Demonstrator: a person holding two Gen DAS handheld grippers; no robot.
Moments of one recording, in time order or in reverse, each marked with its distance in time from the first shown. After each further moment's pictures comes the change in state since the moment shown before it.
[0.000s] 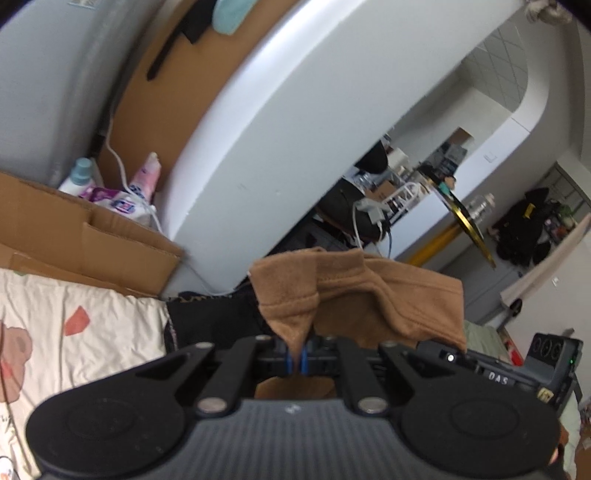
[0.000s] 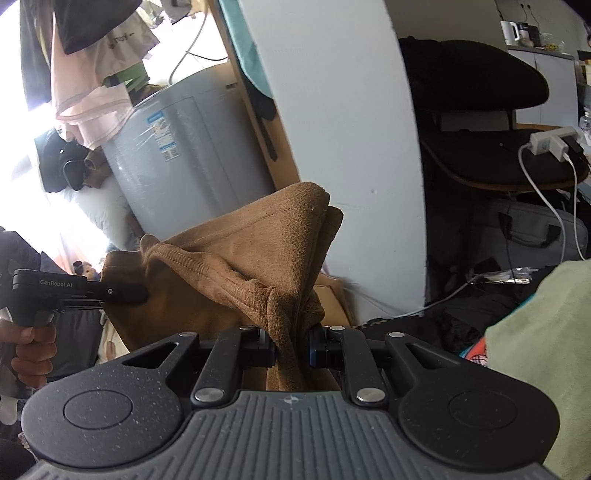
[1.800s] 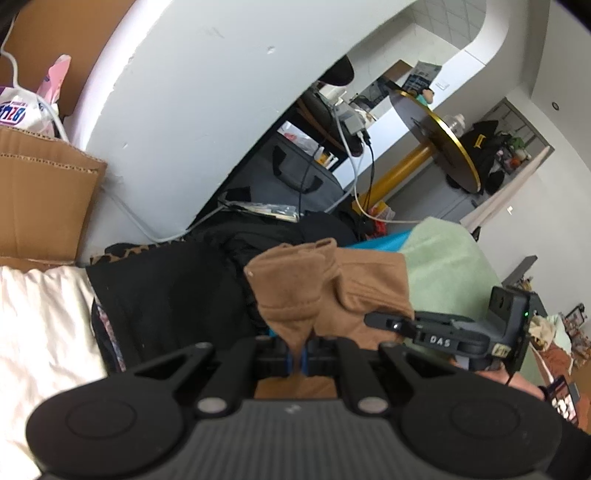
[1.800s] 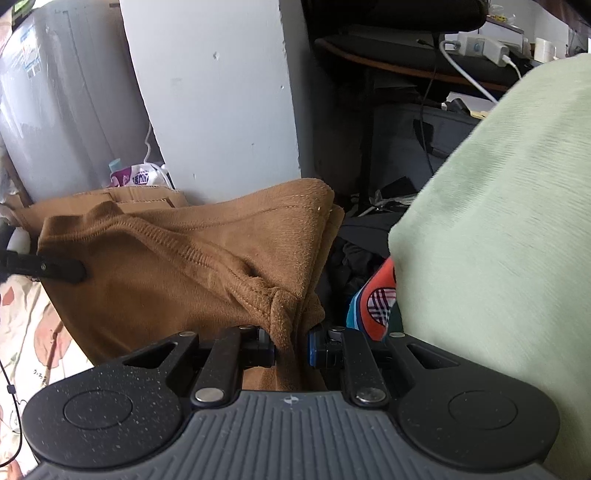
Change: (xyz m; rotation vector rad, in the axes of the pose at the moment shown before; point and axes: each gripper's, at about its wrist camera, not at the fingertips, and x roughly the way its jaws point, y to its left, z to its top) left arm 0.232 0.106 -0.048 0.122 0.171 -0.240; right arm 0.169 -0.174 -0.113 -0.005 0.129 -0.288
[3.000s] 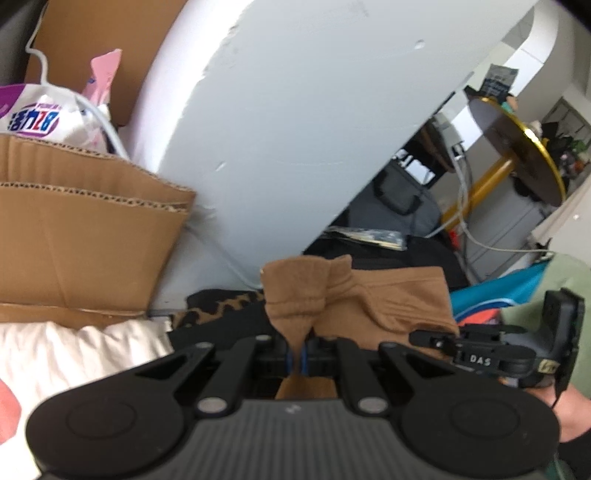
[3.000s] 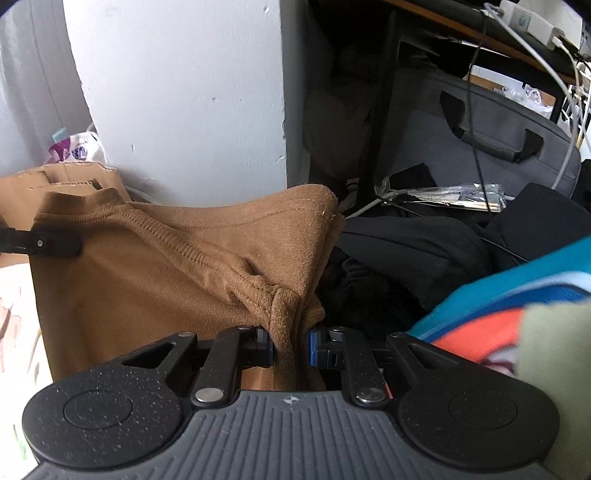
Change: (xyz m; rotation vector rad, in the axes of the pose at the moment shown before) left arm 0.071 0.096 0.046 0.002 -0.014 0.230; right arm 0.161 -0.007 0.043 -0.045 0.087 -0.080
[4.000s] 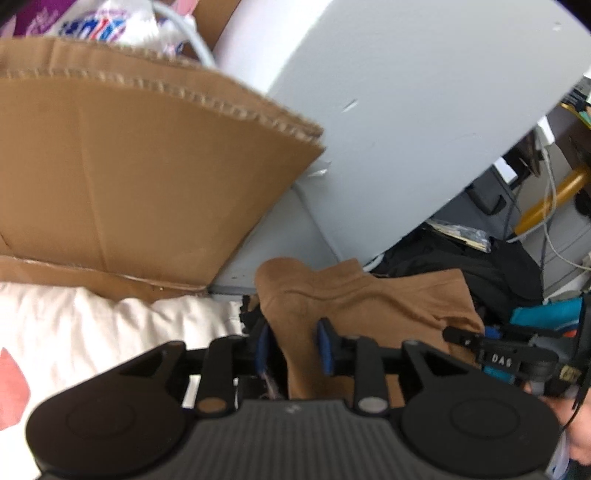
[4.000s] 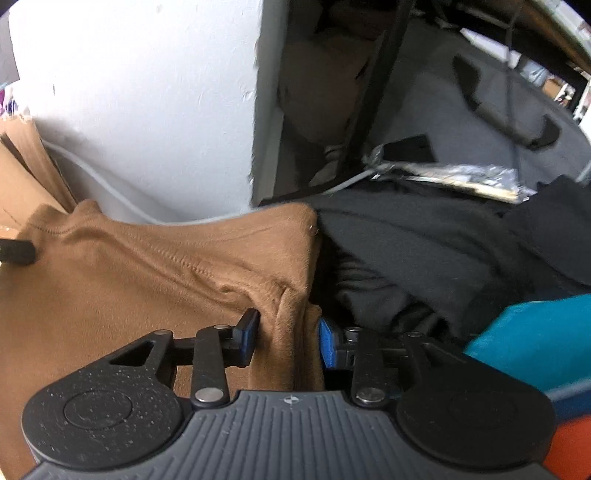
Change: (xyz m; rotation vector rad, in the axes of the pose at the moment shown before) left arm 0.038 0.044 -0.005 -0.102 0.048 0.147; right arm 0.092 0.002 0.002 -0.044 0.074 -0.150
